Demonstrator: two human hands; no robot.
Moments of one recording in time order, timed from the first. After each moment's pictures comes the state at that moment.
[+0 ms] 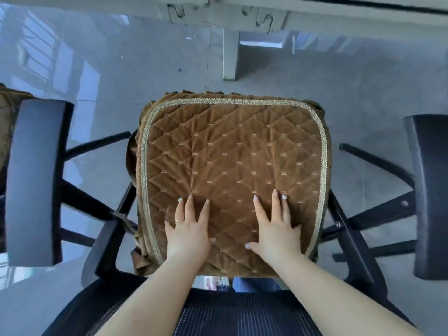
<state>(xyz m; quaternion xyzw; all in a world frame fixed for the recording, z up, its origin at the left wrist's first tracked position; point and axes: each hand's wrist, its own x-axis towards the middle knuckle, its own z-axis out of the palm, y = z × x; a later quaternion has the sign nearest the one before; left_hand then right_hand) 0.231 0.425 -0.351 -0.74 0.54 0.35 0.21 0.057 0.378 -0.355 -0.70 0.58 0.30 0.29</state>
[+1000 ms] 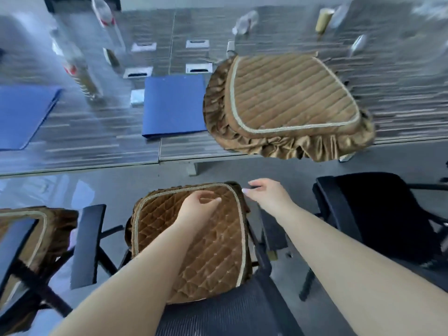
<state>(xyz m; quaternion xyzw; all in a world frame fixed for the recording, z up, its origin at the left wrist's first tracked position) 0.114 0.356 -0.044 -0.74 0.40 0.48 -0.25 -0.061 0.321 -0.028 -0.52 0.70 -0.17 0.47</state>
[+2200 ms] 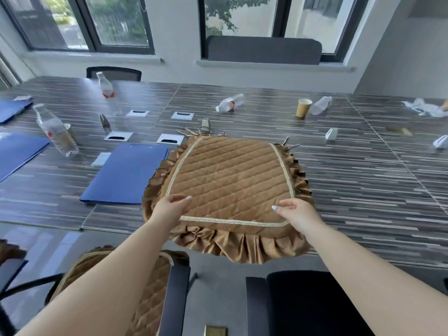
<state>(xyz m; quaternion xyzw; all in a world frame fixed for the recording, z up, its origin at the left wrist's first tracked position) -0.084 0.155 0.048 -0.73 0.26 0.45 -0.43 -0.375 0.088 0.060 -0.58 0.66 -0.20 0.44</state>
